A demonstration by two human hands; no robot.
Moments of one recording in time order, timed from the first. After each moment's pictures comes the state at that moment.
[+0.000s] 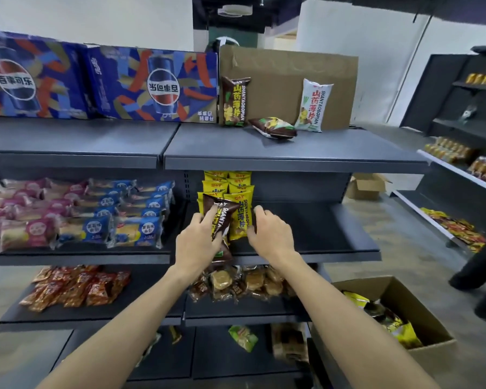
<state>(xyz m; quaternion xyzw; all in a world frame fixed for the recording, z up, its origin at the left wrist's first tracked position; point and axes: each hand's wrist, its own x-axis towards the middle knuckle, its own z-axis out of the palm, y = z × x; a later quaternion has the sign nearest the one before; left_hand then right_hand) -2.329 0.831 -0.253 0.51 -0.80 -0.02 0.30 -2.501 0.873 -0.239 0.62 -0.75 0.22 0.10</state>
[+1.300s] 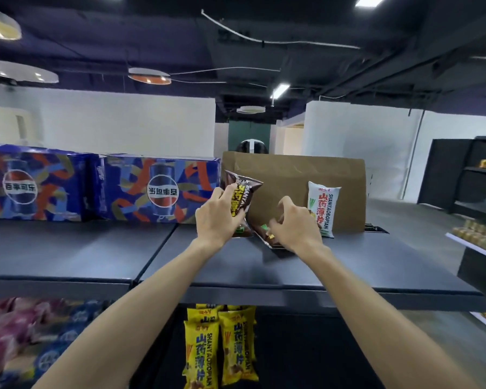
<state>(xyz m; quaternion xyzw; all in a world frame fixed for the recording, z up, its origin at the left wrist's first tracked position) -2.455 0.627 -0.038 0.46 -0.75 0.11 0.46 -2.621 0.705 -0.031 0.60 -0.70 0.36 0.14</state>
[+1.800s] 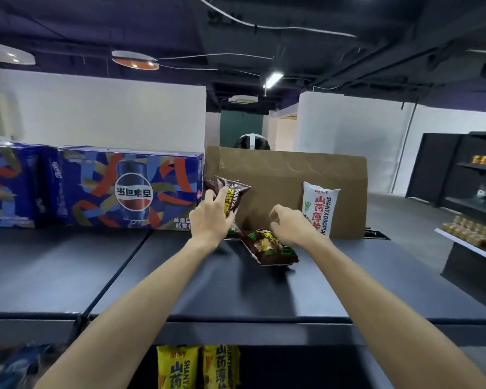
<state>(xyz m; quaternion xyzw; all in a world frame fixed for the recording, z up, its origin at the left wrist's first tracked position) -2.508 0.539 -0.052 0.51 -0.76 0.11 0.39 -2.685 0.625 -0.023 0.61 -0.76 0.22 -0.02</state>
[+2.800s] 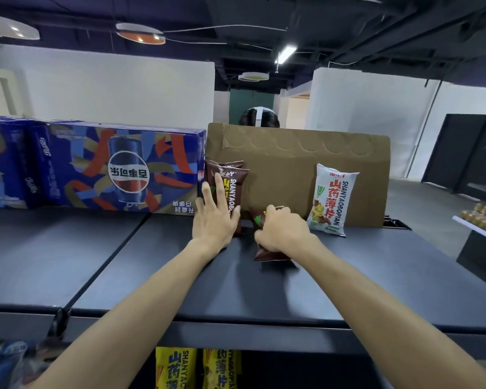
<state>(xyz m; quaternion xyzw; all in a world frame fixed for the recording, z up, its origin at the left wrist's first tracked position) -2.524 0.518 -0.101 0.53 -0.75 0.08 0.39 -2.647 0.611 -0.052 0.59 -0.80 0.10 0.05</state>
